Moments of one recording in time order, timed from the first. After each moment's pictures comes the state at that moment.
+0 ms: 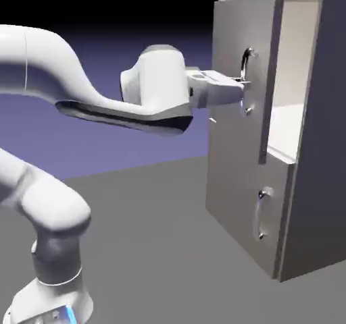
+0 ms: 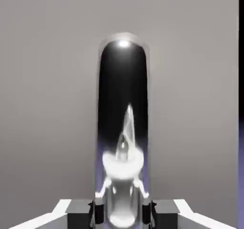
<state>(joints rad) 0.27 -0.80 -0.37 -2.50 -2.35 2.83 2.89</state>
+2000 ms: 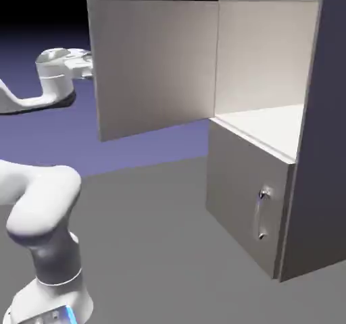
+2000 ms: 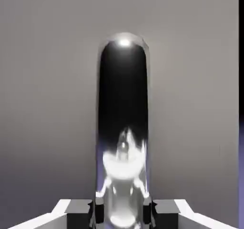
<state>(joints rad) -0.53 -1.19 1.22 -2.00 -0.54 1.26 2.21</state>
